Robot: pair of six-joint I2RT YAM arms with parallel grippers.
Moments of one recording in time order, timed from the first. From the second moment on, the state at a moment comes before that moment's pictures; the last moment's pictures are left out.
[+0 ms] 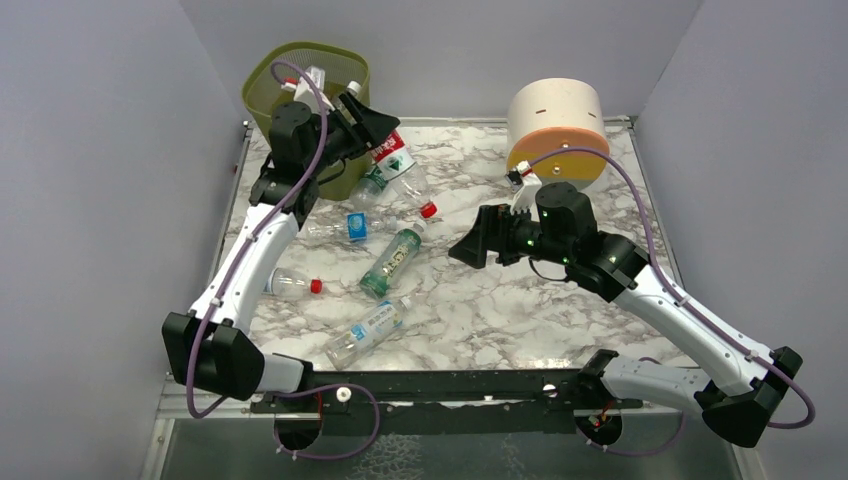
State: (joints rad) left arm -0.26 1.34 1.31 -0.06 0.33 -0.76; right arm 0.76 1.05 1.09 -0.50 -0.19 0.59
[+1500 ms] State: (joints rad) left arm 0.34 1.70 1.71 0.33 0.46 -0.93; right arm 0.76 1.10 1.06 -0.47 -0.23 0.60
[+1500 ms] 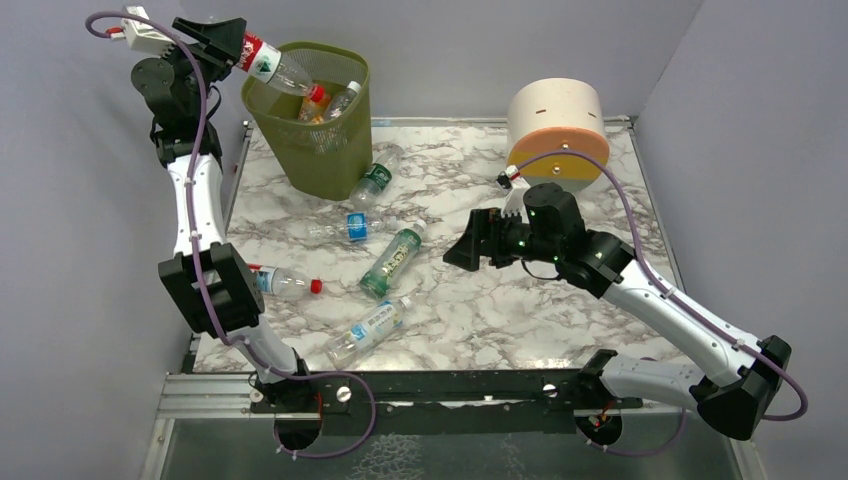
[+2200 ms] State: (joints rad) left arm 0.21 1.99 1.86 0.47 0.41 -0.85; right arm 0.76 1.11 1.06 -0.47 -0.24 0.62
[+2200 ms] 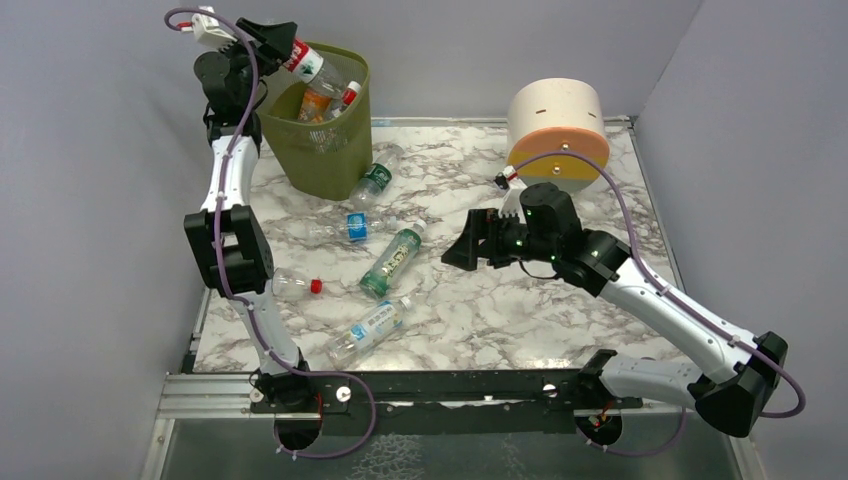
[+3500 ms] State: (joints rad) left arm 0.42 1.19 1.43 -0.03 0.84 -0.80; right arm 0.76 1.15 1.03 -0.43 -0.29 0.63
